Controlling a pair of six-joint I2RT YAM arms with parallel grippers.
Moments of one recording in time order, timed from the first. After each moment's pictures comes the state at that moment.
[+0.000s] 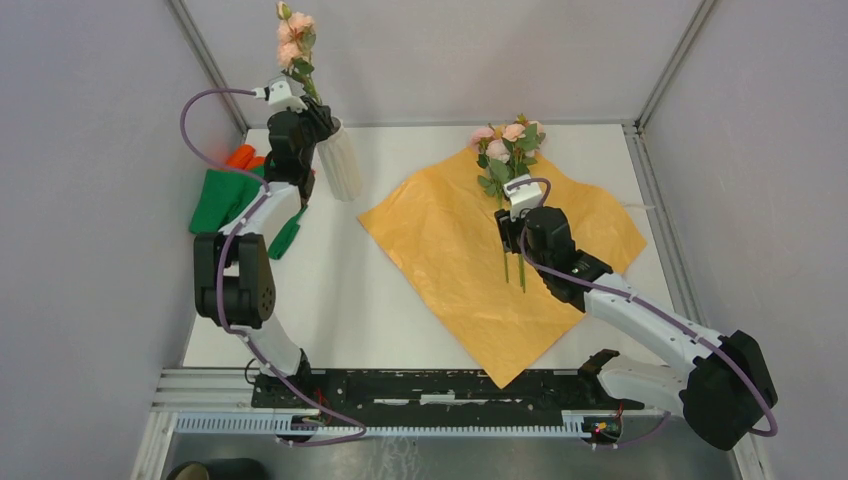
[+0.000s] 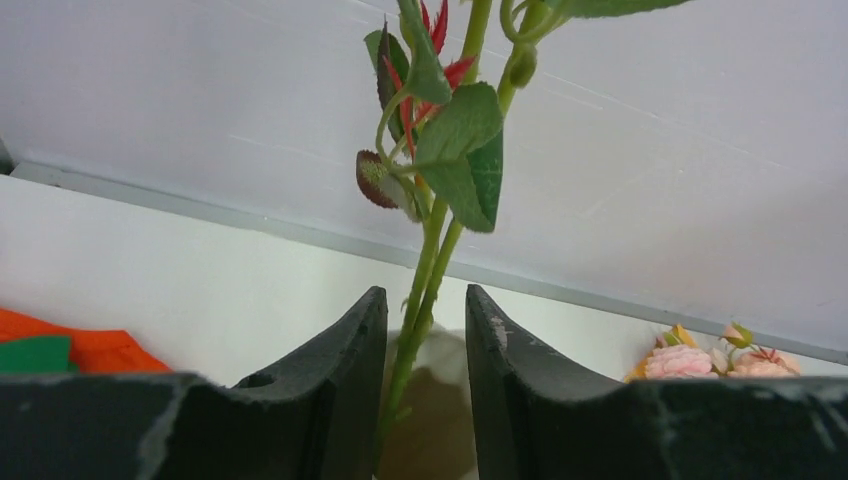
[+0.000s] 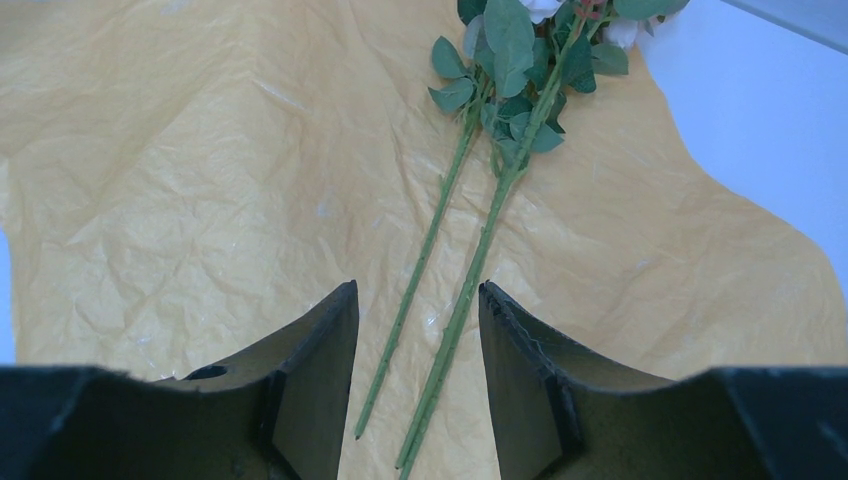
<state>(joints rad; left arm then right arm) -0.07 1.76 1.28 0.47 -0.08 -0.34 0.61 1.11 0.69 0.02 0.32 -0.03</state>
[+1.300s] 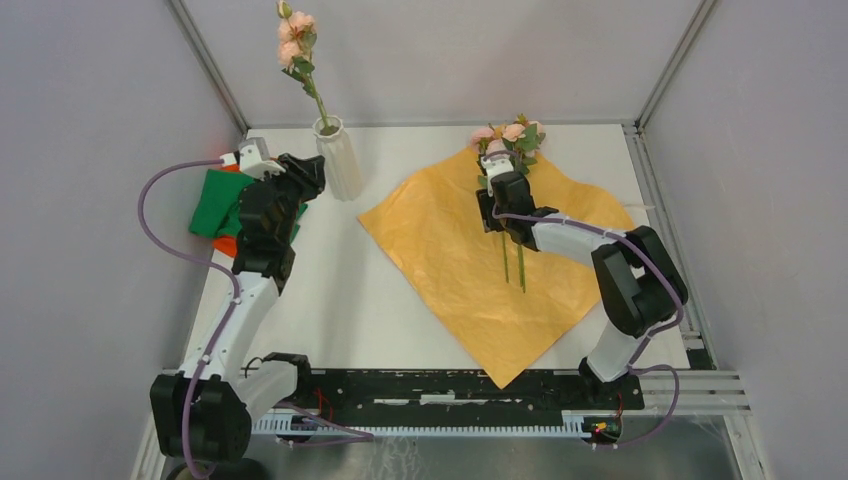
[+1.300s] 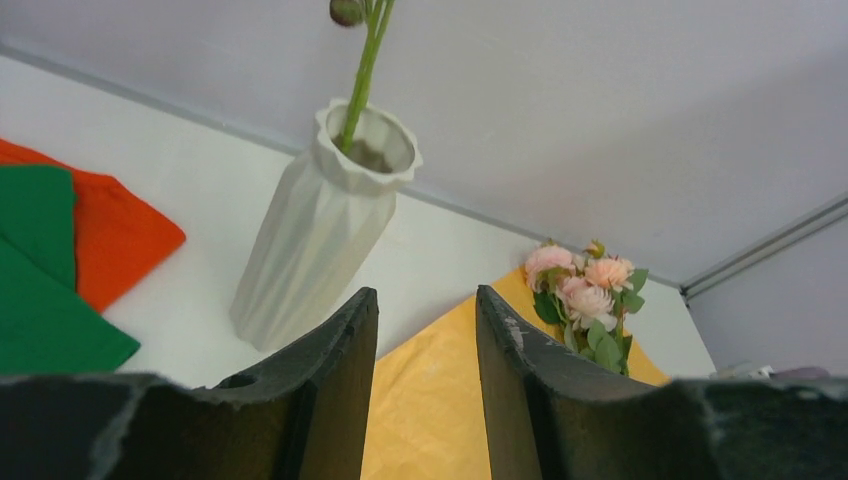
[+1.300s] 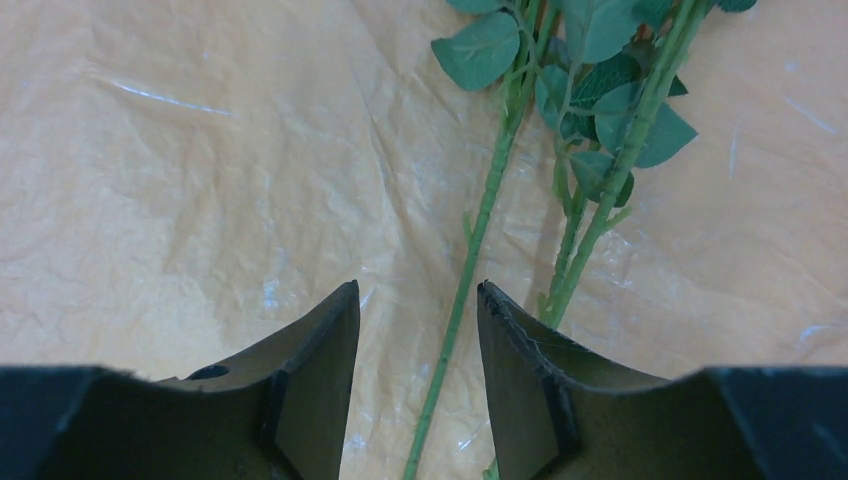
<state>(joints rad) -0.08 1.03 0.76 0.33 -0.02 -0.50 0.49 1.71 1.00 0.02 0.22 0.07</state>
